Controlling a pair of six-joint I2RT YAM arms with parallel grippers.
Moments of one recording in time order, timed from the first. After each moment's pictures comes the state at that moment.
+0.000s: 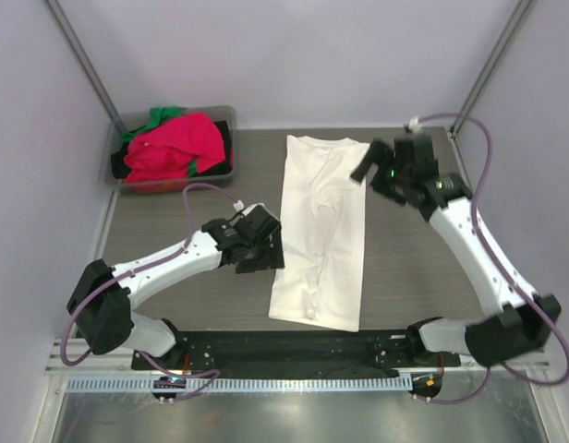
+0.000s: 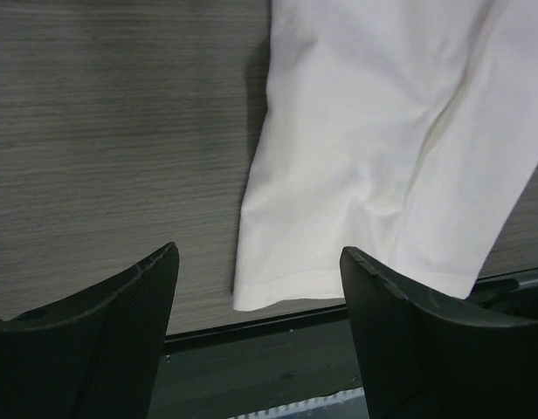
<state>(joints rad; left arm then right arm) -0.85 1.42 1.07 -0.73 -0.14 -0.89 0.26 1.43 1.49 -0.68 0.03 0.65</state>
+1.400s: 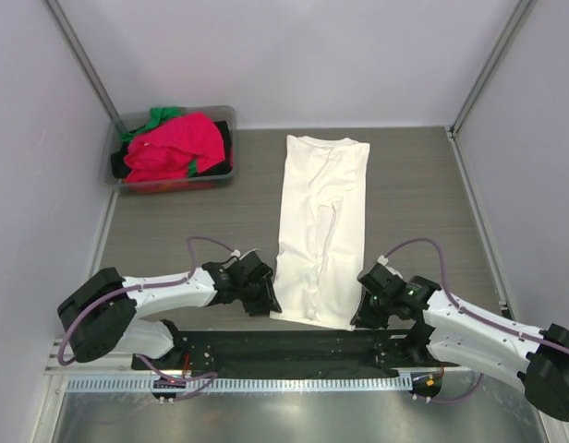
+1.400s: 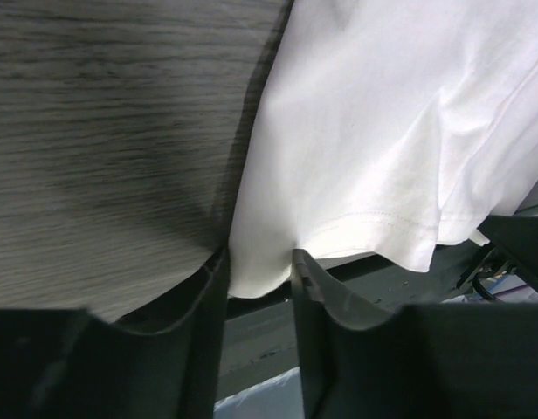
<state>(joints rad) -0.96 1.33 0.58 -0.32 0.09 -1.20 0.82 0.84 0.37 -0.73 -0.04 1.21</state>
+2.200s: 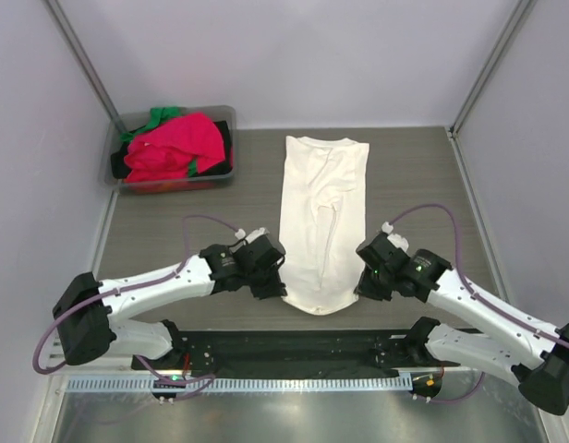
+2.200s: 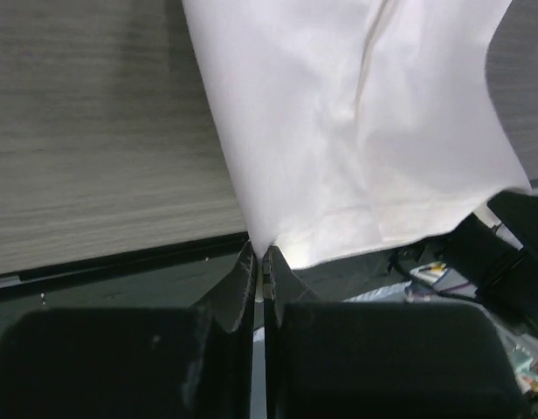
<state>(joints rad) -1.05 1.28 0.86 -0.61 -0.06 -1.26 0.80 0.89 0.71 -0.96 0.15 1.13</state>
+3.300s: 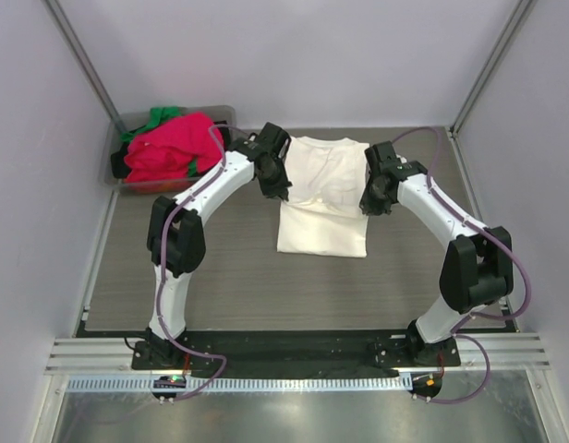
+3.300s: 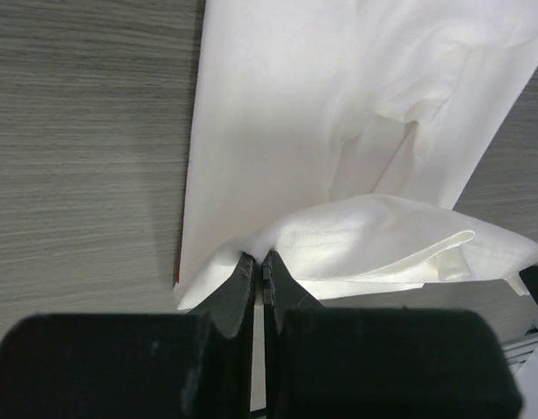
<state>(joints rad) -0.55 2.10 1.94 -0.92 0.05 -0.76 0.28 1.62 1.31 -0.80 0.16 0.63</state>
